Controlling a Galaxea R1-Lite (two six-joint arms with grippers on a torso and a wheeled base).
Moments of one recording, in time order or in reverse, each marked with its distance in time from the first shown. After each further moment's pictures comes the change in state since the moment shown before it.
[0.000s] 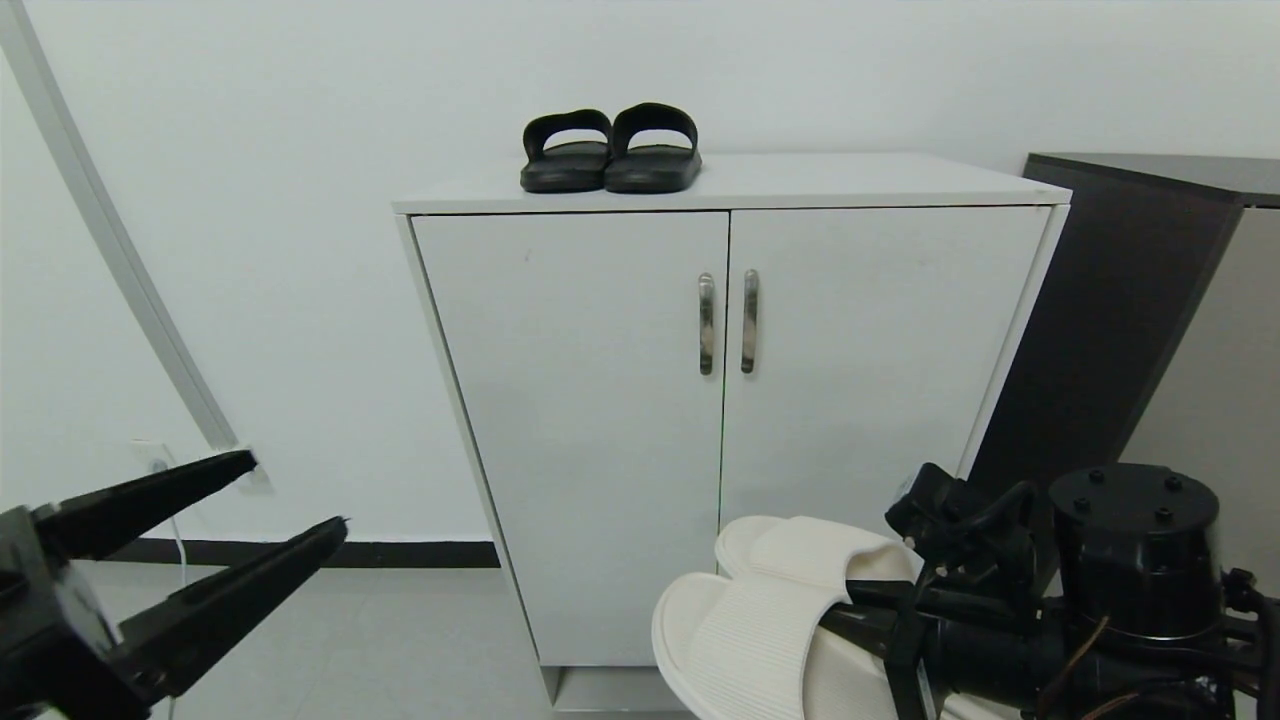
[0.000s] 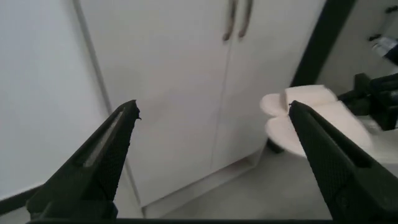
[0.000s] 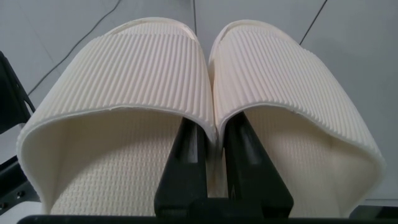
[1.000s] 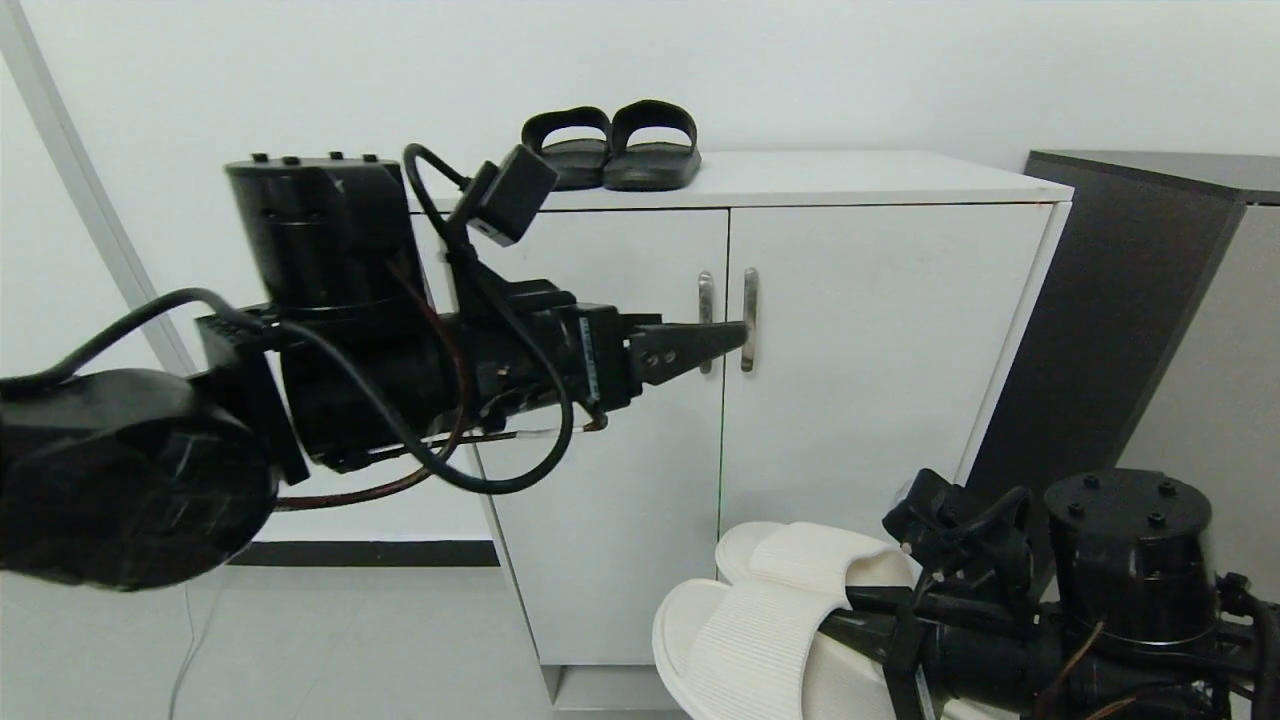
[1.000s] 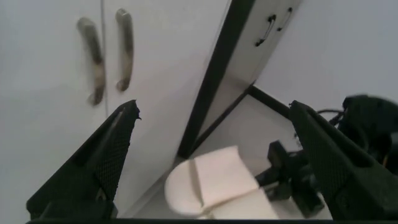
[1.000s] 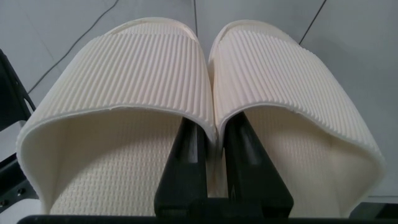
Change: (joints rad) left arm -0.409 0.687 -0.678 -0.066 -0.057 -0.189; right arm -0.001 0.007 0.007 0.000 0.001 0.005
